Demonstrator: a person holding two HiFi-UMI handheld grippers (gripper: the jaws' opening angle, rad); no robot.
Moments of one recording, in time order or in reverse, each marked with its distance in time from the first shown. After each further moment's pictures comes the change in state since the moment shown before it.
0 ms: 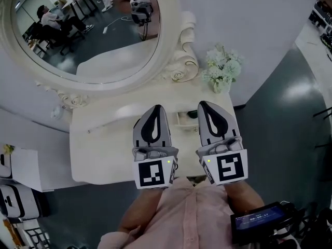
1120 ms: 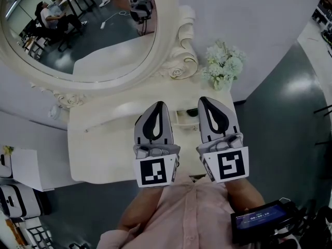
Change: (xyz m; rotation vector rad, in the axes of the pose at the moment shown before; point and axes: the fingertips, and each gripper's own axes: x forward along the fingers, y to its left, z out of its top) left arm 0.006 -0.004 0.002 0.009 0.011 -0.023; right arm 0.006 -0.001 0.004 -0.002 0.003 -0.004
